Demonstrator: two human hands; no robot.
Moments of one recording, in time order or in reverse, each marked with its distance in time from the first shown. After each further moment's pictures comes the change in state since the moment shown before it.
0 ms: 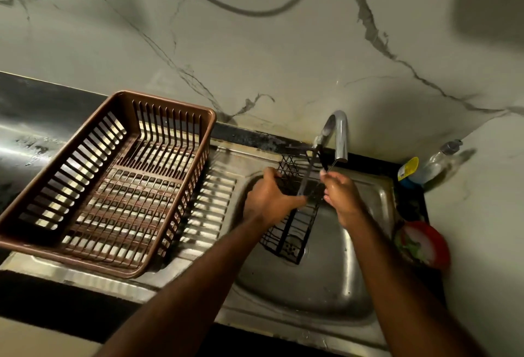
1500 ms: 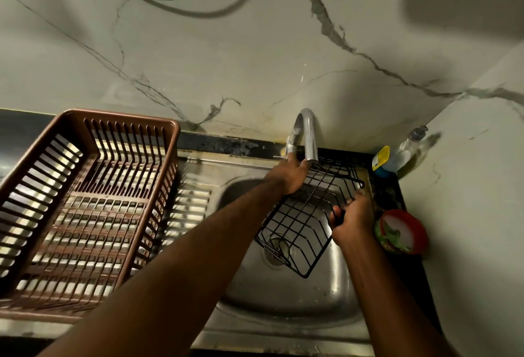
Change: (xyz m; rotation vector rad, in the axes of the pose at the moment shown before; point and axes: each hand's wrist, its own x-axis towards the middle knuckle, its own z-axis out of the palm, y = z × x) left_hand 0.102 0.055 0.082 0.148 -0.403 0.110; right_hand -0.043 -0.007 -0.046 0.694 0.463 0.449
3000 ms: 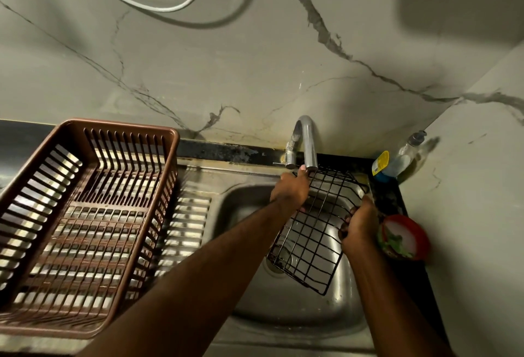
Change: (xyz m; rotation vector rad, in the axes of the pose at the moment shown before) left_hand -0.015 0.013 0.021 -0.165 0.132 -0.306; right_hand 0.036 0.007 -0.011 -0.055 0.027 -0.093
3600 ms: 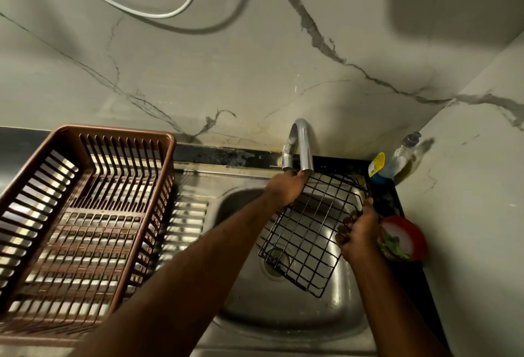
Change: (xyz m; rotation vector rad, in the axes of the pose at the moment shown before) left_hand -0.003 0.002 -0.029 0.094 -0.124 0.280; right_hand -0.005 -0.003 -0.014 0.115 -0.118 0.063
